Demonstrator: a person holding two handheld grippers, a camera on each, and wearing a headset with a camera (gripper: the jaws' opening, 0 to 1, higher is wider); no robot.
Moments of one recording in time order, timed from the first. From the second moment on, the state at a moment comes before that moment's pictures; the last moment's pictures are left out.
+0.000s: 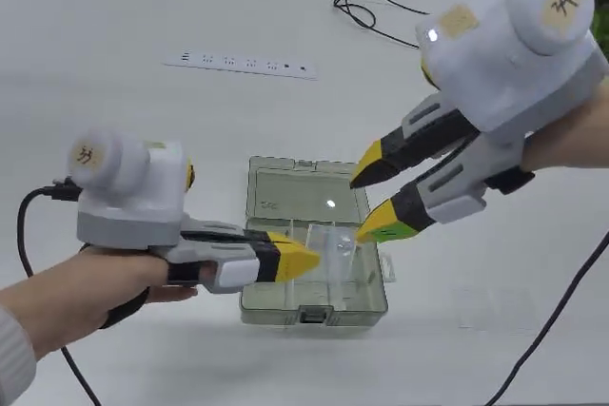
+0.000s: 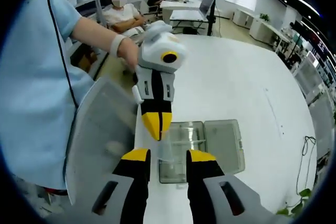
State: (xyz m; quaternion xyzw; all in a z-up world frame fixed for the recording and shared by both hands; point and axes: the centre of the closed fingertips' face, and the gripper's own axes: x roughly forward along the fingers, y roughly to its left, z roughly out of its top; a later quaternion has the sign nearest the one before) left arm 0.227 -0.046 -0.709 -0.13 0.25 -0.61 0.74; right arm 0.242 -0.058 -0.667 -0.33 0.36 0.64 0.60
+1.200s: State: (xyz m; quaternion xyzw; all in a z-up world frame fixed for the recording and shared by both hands) left arm 0.225 -0.045 -0.702 -0.07 0.16 -0.64 0.75; right arm 0.223 -0.038 -0.704 -0.30 0.46 0.67 0.50
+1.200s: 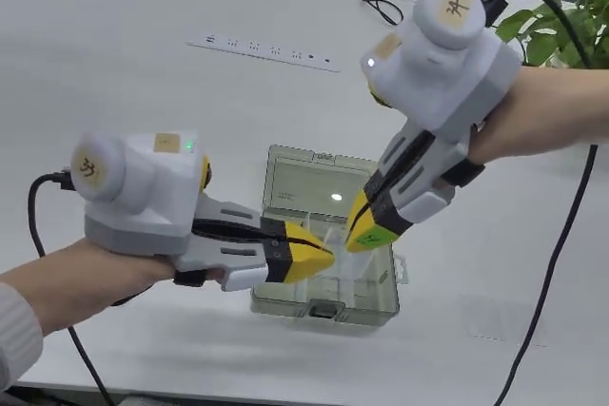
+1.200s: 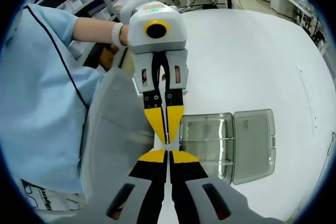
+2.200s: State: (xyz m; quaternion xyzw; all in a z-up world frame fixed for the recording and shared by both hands) left arm 0.256 -0.002 -0.741 -0.01 0.21 -0.53 0.82; right arm 0.257 -0.021 -0.728 -0.35 0.44 0.63 0.53
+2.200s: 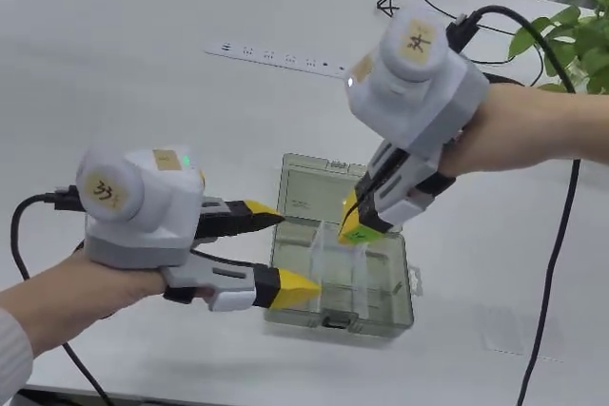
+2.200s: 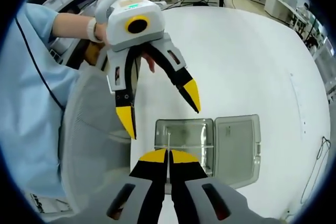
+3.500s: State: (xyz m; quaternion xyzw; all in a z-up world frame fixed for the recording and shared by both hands) left arm 0.258 0.030 -0.764 0.02 0.24 -0.46 0.85; right arm 0.278 -0.004 -0.762 -0.32 0.42 0.61 0.59
